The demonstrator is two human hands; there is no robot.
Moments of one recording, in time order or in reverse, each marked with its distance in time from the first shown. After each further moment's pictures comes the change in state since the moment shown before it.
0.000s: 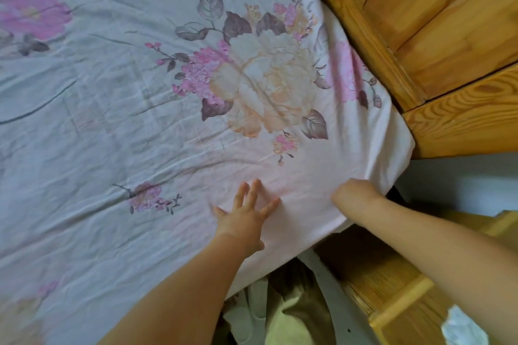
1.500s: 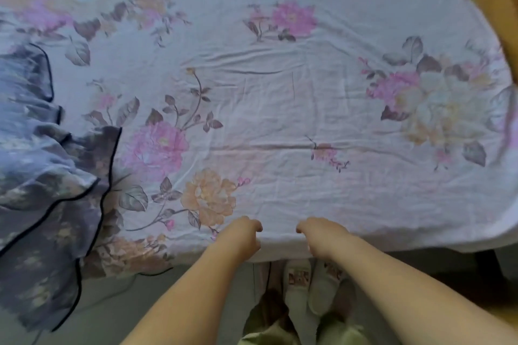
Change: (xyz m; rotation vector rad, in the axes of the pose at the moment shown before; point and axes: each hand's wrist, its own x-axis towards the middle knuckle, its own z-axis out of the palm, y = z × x) left_hand -0.257 -0.205 0.186 -0.644 0.140 -0.342; right_hand -0.149 -0.366 -0.050 0.097 0.270 -0.417
